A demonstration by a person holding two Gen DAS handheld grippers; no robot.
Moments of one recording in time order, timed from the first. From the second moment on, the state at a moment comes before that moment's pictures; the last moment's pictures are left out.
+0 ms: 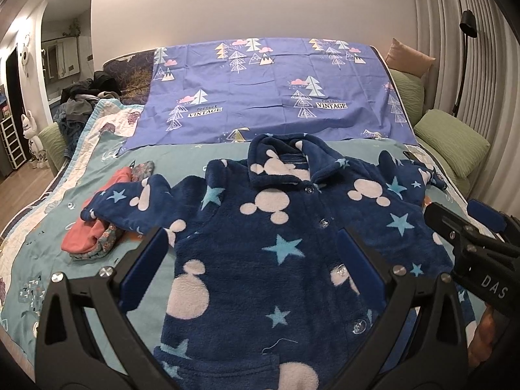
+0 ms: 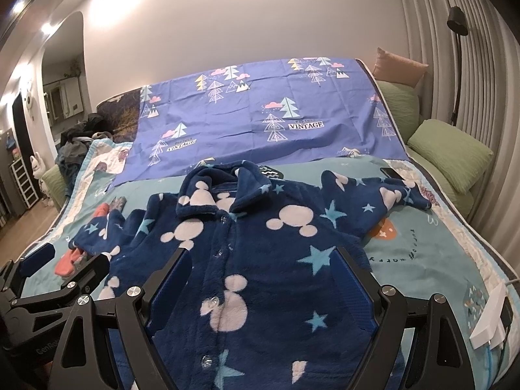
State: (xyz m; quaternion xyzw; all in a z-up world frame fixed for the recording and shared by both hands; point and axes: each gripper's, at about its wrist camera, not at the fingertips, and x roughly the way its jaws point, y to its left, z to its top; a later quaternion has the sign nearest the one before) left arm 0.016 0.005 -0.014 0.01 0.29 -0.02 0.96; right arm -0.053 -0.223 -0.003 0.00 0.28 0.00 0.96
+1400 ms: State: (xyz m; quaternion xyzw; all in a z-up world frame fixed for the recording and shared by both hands) left arm 0.048 0.065 -0.031 -0.05 0.32 -0.01 0.95; right arm -0.022 -0.195 -0.013 -0.03 0.32 0.02 0.95
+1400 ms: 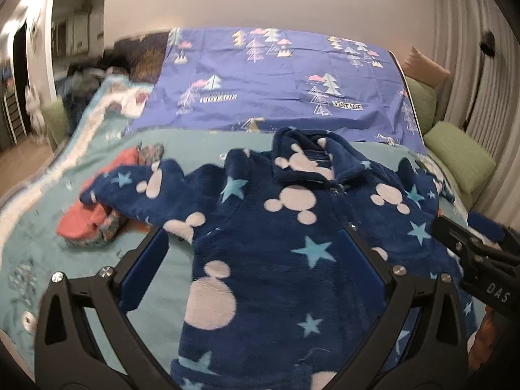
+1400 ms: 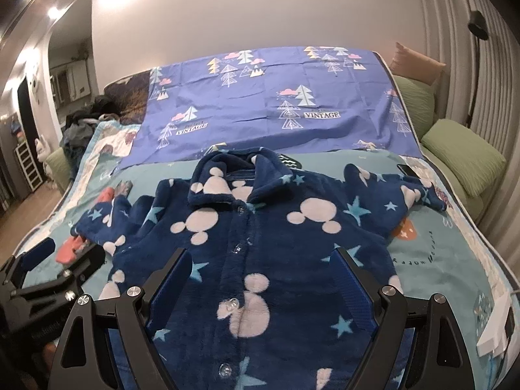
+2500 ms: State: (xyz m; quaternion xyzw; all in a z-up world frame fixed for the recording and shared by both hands) left arm 0.214 0.372 -0.127 -0.44 0.30 0.12 0.84; right arm 0.034 -0.190 -0.057 -0.07 0.37 0.00 0.93
